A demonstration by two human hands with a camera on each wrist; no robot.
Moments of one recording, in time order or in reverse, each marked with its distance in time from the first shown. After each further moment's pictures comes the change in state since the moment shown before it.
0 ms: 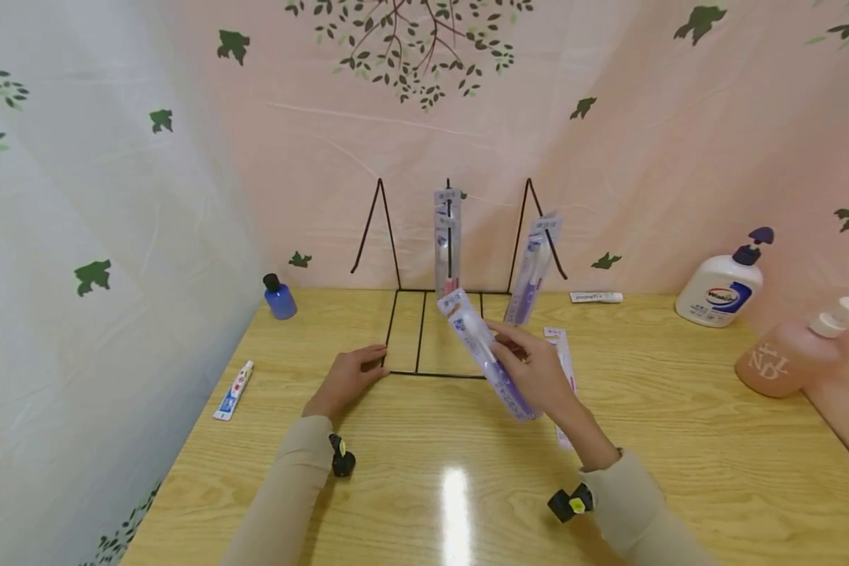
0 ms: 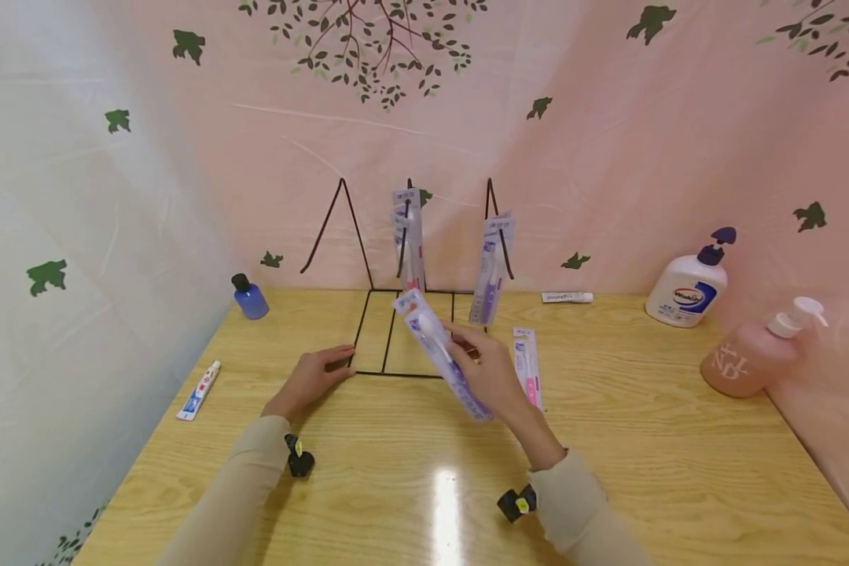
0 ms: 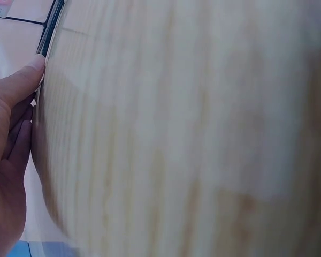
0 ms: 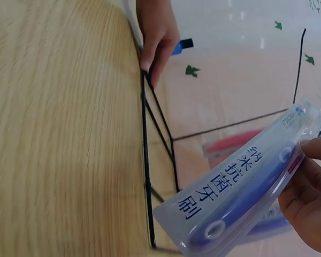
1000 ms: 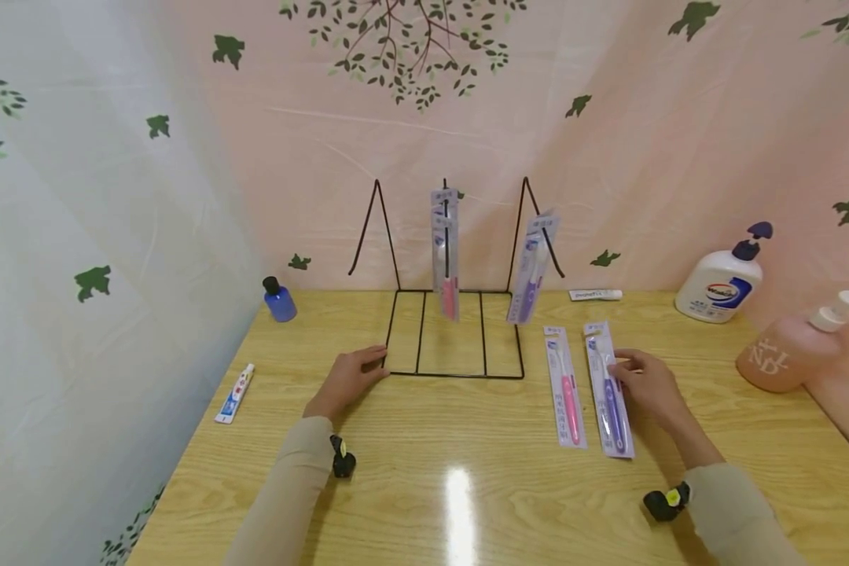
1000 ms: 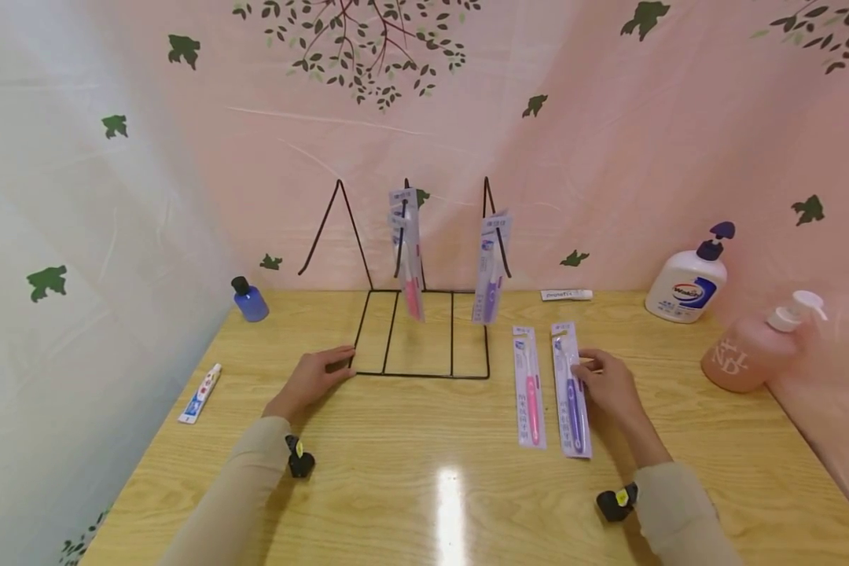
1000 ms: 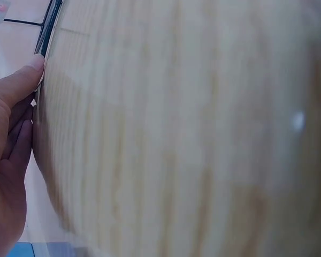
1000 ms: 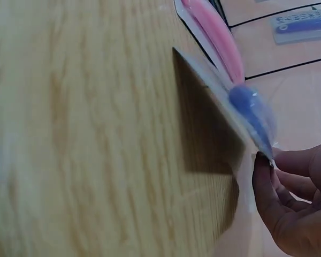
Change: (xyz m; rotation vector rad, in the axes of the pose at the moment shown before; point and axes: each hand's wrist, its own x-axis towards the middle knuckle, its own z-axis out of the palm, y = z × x) left_hand 0.000 0.006 -0.001 0.014 -0.028 -0.053; right_hand -0.052 0.130 -0.121 -0.244 -0.055 0.577
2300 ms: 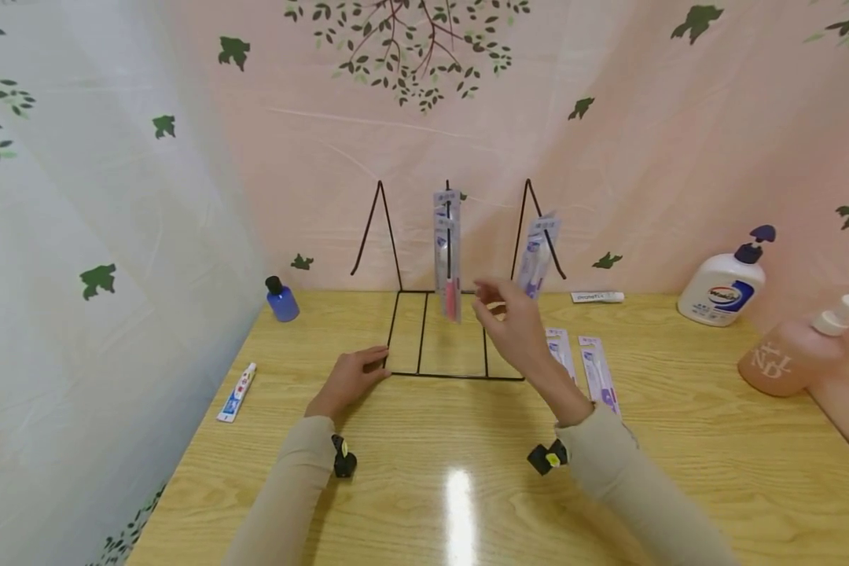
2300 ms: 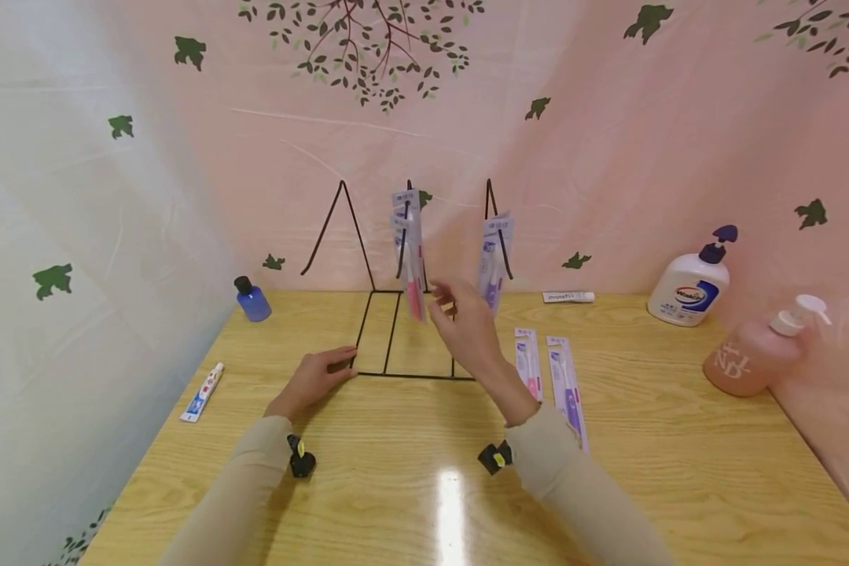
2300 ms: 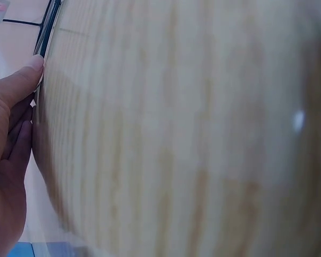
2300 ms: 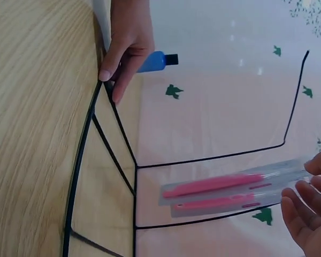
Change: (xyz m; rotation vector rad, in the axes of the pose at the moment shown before) left_hand 0.000 -0.001 0.000 -0.013 0.001 0.027; right_hand -0.002 -0.210 0.075 0.205 0.250 -0.710
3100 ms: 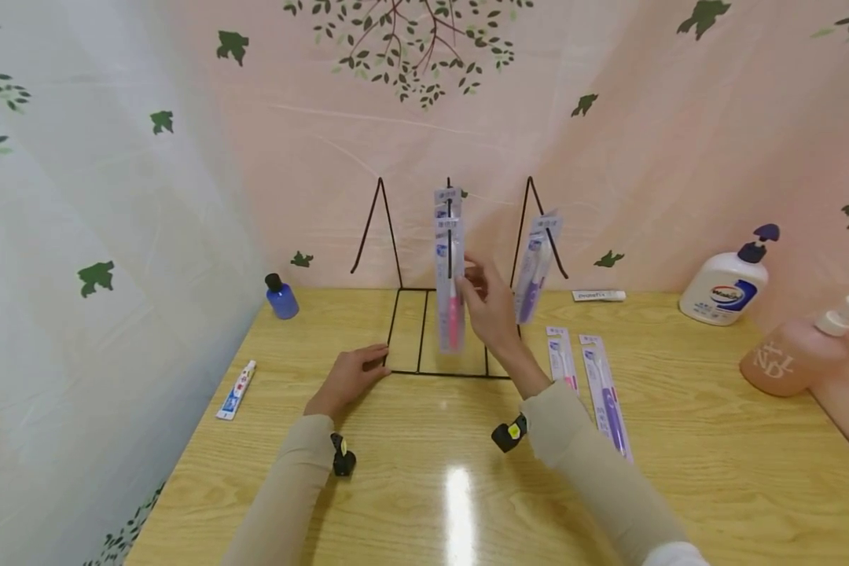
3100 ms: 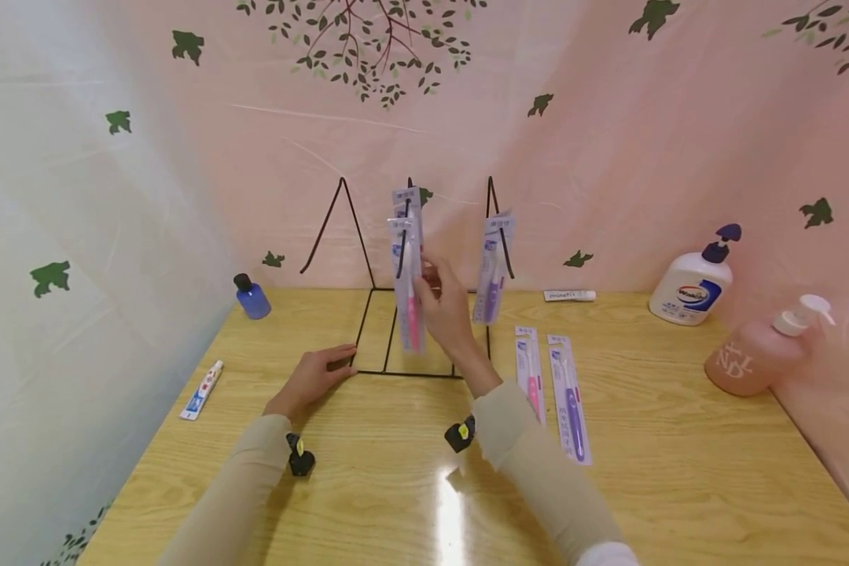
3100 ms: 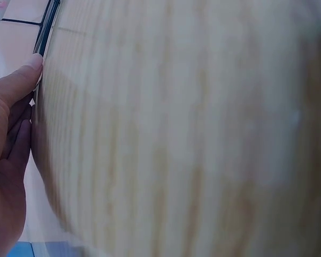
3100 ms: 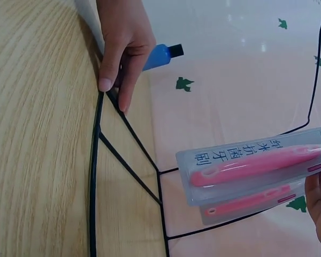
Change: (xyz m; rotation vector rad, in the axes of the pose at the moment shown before) left_hand 0.000 -0.001 -0.001 0.000 0.011 0.017; right_hand 0.029 -0.005 0.037 0.303 0.082 0.079
